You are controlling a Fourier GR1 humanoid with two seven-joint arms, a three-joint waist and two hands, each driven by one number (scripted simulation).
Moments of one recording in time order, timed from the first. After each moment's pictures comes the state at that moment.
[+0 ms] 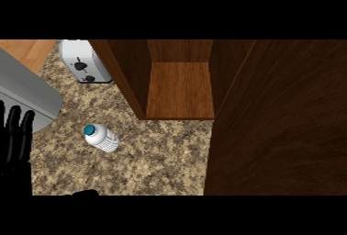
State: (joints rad) left arm 0.19 0.01 -0.08 -2.26 -0.04 0.23 0.15; right arm 0.24 -0.08 0.24 -2.40 0.00 0.08 0.16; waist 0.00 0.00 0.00
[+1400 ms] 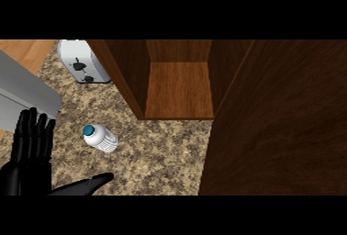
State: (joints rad) left arm 0.23 0.01 -0.11 -2.13 -0.11 0.31 0.20; right arm 0.19 -0.07 0.48 -2.48 0.07 -0.05 0.34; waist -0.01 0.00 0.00
